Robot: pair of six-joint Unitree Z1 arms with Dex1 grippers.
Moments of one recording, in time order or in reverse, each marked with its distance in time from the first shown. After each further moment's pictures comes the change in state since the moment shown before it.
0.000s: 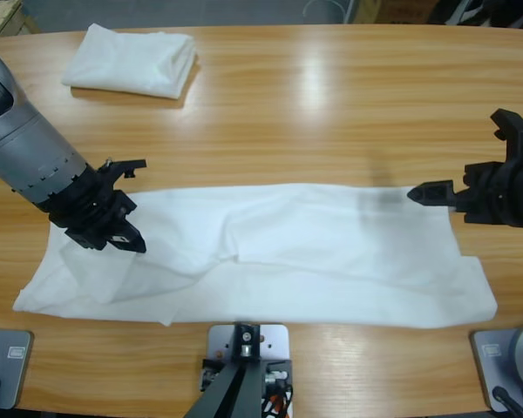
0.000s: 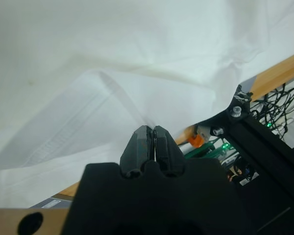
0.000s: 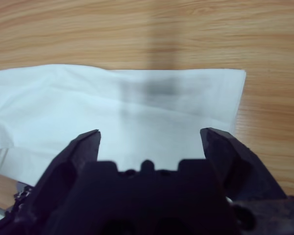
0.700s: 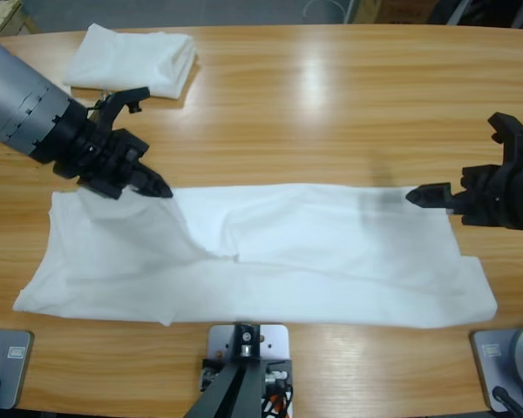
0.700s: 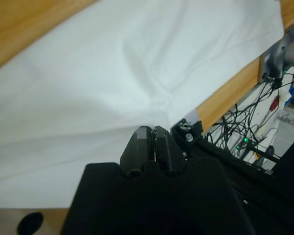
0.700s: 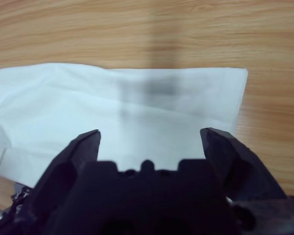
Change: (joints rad) arm 0 -0.014 -0.109 -0.099 -0.141 -0.013 0.020; arm 1 0.001 0.006 0.020 -0.029 0.001 0.000
